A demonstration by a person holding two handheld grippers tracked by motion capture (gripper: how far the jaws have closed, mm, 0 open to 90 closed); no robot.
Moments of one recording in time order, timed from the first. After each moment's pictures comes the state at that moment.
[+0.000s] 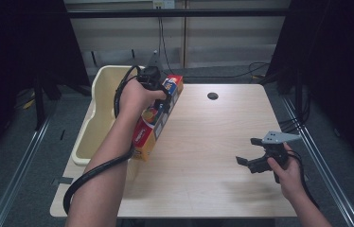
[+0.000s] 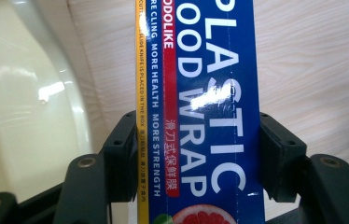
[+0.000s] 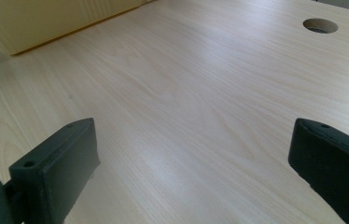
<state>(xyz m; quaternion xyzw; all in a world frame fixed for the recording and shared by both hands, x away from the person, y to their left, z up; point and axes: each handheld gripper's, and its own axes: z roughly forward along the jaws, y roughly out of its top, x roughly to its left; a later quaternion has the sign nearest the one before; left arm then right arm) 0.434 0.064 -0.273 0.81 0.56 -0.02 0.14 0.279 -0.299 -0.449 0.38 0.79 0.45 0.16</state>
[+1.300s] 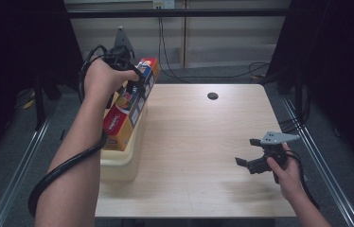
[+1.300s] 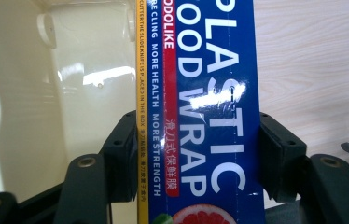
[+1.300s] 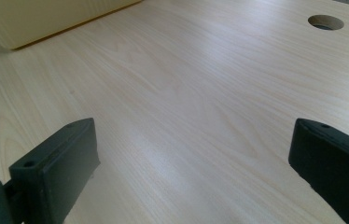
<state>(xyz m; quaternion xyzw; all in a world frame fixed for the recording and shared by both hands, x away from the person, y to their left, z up) 0.427 0.124 -0.207 0.77 0.62 0.00 0.16 0.279 -0.297 -0.450 0.37 0.80 0.45 0.16</state>
